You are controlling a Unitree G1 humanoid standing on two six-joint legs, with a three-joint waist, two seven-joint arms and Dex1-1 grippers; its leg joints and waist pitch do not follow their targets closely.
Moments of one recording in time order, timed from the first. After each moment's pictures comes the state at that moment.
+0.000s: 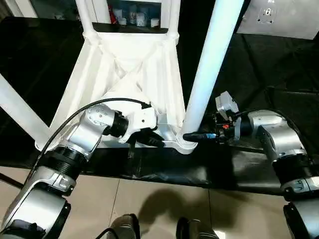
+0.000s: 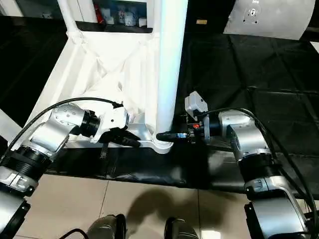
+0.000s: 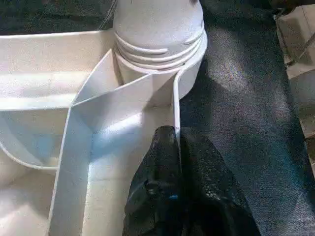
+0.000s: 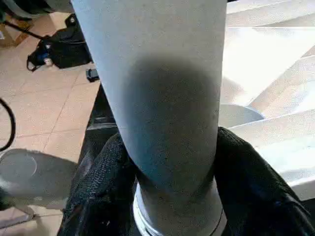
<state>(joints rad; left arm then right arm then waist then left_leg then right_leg) -0.71 0.42 -0.36 0.46 0.03 0.11 -1.31 -0.63 -0.43 0.12 0.51 0.24 0.15 1.42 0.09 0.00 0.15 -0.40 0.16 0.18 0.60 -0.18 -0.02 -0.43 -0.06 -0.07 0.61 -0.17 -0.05</state>
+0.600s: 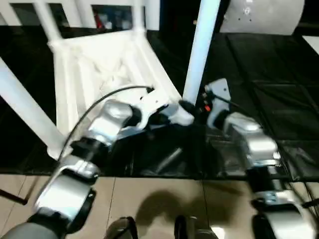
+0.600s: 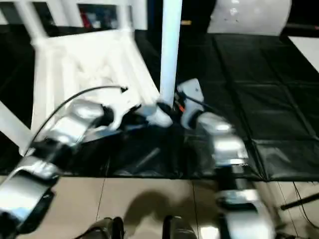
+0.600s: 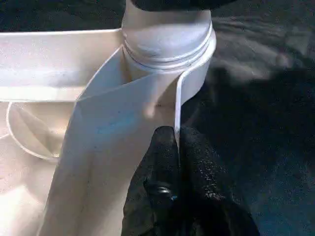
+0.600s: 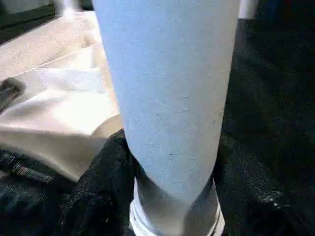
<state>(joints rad) -0.85 0.19 -0.27 0.67 0.11 0.31 -0.84 -0.60 -0.08 -0.05 0.36 0.07 0.35 0.45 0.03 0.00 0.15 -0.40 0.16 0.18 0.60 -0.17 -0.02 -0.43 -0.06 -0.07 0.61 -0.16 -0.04</state>
